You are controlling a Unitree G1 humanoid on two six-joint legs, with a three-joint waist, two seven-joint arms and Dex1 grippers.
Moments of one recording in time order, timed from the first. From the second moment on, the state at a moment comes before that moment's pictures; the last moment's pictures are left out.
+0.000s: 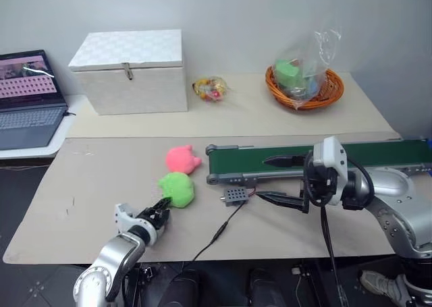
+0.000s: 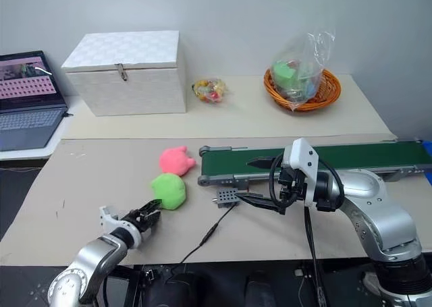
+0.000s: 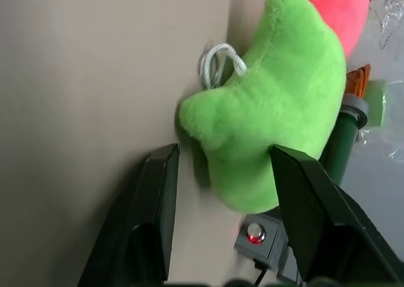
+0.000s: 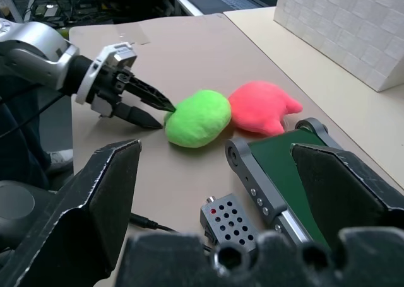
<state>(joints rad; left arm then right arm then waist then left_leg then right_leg) 0.09 0.16 0.25 -0.18 -1.69 0.60 0.46 -0.25 -0.79 -0.06 -0.46 0.61 0.51 0.99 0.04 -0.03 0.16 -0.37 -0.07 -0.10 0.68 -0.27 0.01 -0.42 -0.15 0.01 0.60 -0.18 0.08</state>
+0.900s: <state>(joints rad) -0.01 0.14 0.21 -0.14 -1.41 0.68 0.15 -0.25 -0.78 -0.06 -0.46 0.61 0.51 0.98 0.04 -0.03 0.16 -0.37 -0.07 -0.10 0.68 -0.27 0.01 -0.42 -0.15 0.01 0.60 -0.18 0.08</state>
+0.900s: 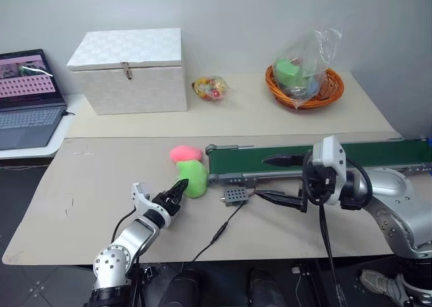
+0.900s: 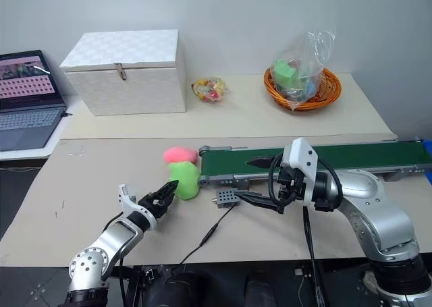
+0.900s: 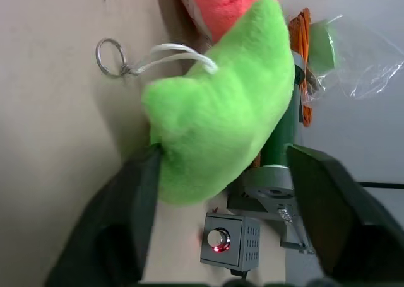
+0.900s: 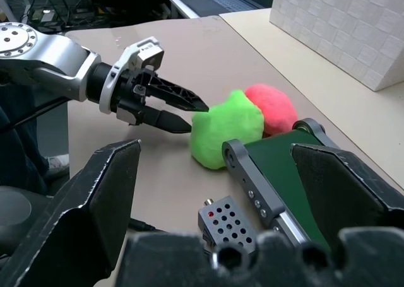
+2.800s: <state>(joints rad) 0.01 0.28 0.04 -0.47 -0.44 0.48 0.00 -0.26 -0.76 -0.04 -0.42 0.58 0.50 0.97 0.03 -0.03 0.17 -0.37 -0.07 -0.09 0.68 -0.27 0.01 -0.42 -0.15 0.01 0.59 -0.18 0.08</state>
